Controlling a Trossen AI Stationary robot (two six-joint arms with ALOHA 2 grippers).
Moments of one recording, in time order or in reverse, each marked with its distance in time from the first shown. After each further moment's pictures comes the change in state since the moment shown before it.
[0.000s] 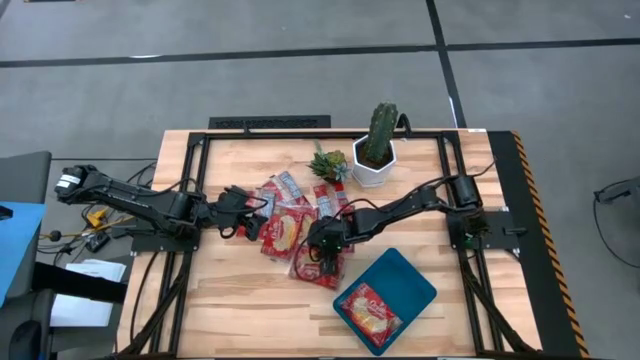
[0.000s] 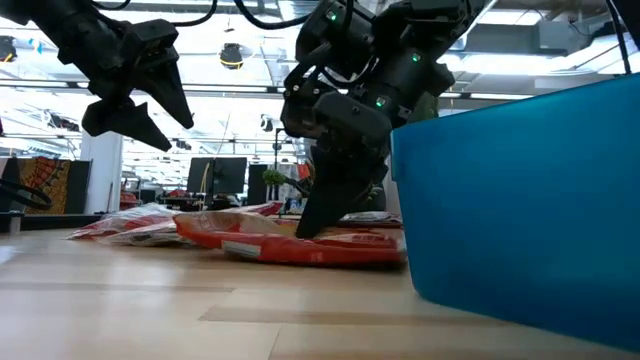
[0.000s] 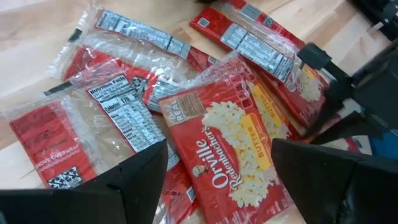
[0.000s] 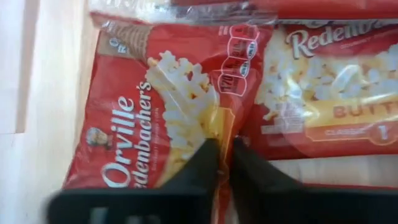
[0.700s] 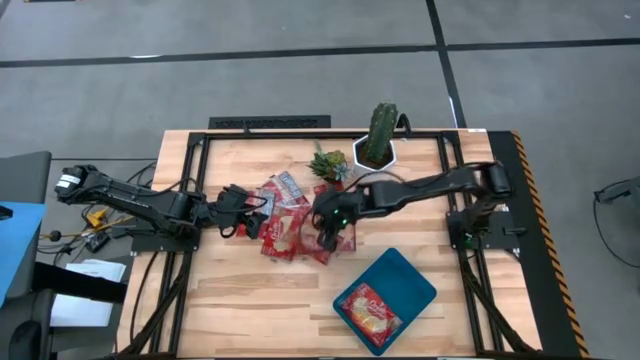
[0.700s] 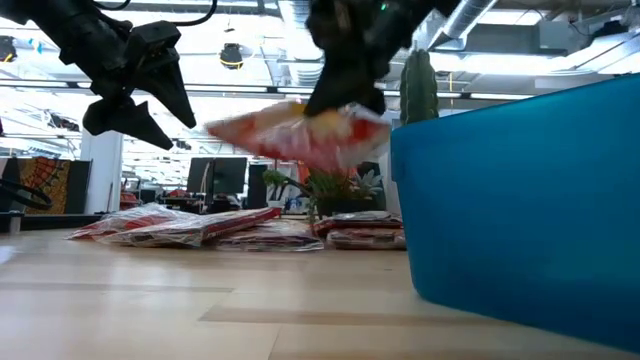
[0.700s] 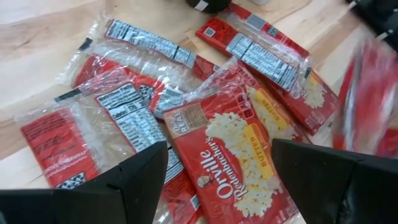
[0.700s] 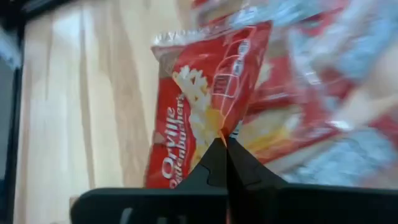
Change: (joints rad) left arm 0.000 -0.001 0.000 0.005 -0.035 -0.001; right arm -0.072 -0.283 0.083 -0.171 0.073 0.173
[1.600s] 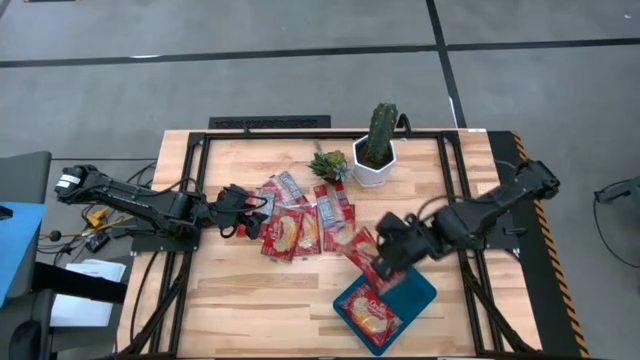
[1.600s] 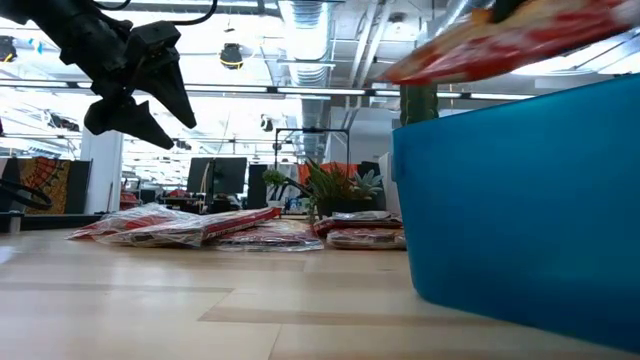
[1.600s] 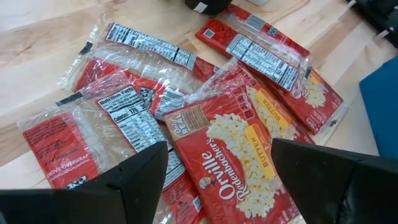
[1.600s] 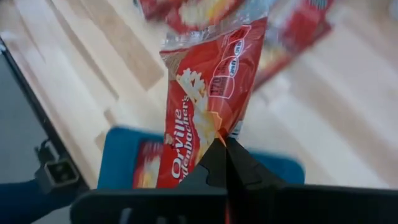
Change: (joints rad) left arm 0.000 0.000 0.000 -0.001 -0.004 0.020; right arm 0.447 -0.321 0.000 -0.633 0.319 0.770
